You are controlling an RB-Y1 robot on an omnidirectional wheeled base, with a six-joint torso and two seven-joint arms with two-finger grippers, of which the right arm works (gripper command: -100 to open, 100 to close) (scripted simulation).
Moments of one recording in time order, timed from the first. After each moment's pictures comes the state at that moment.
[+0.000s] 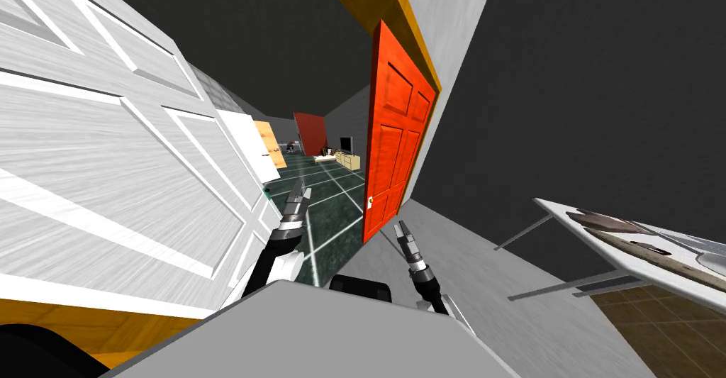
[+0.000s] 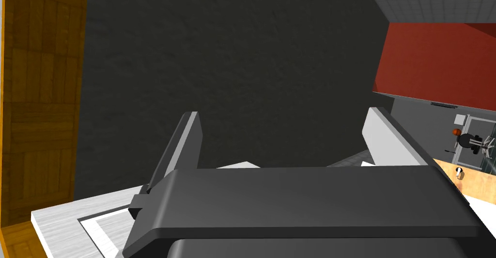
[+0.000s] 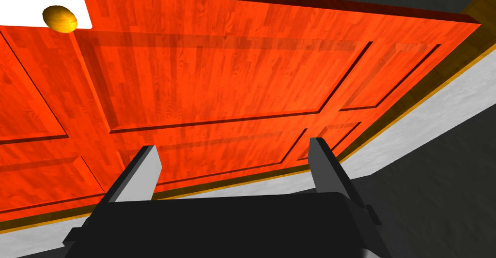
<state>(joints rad) 0.37 -0.24 0.17 -1.55 0.21 -0.81 -0.25</state>
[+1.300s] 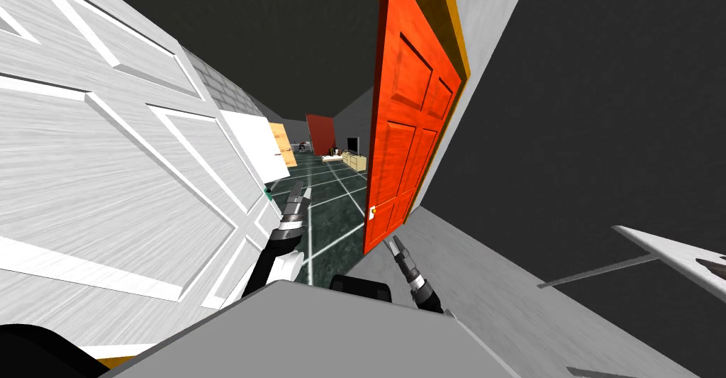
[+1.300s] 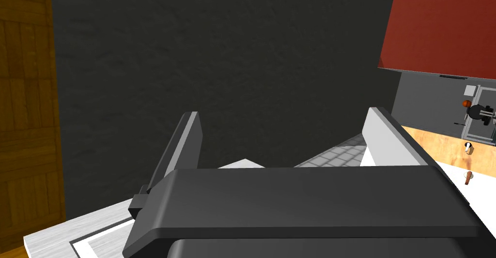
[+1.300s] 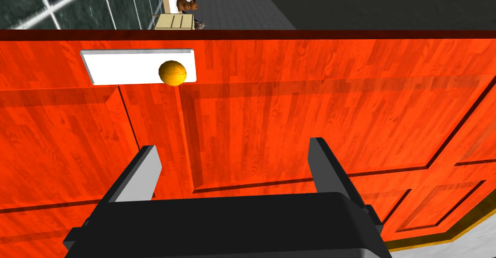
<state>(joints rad) 0.32 -0.33 0.26 -1.25 0.28 -0.94 -0.37</state>
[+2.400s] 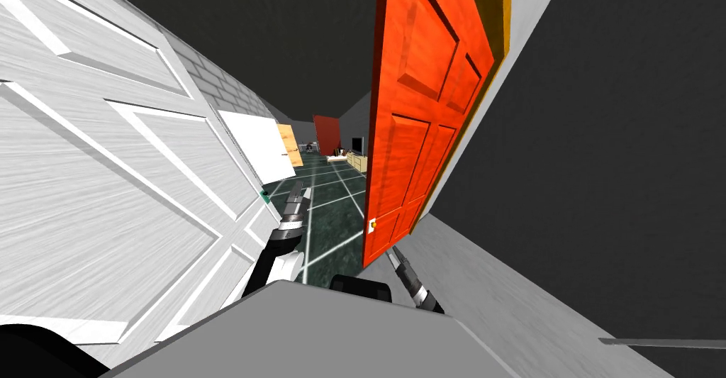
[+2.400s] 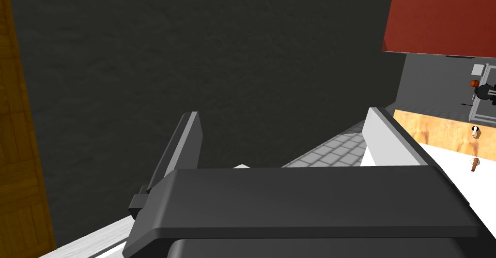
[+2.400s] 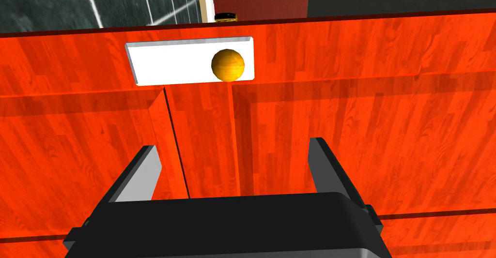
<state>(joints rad) 0.27 -0.37 0.31 -1.04 0.32 -1.02 -0.45</state>
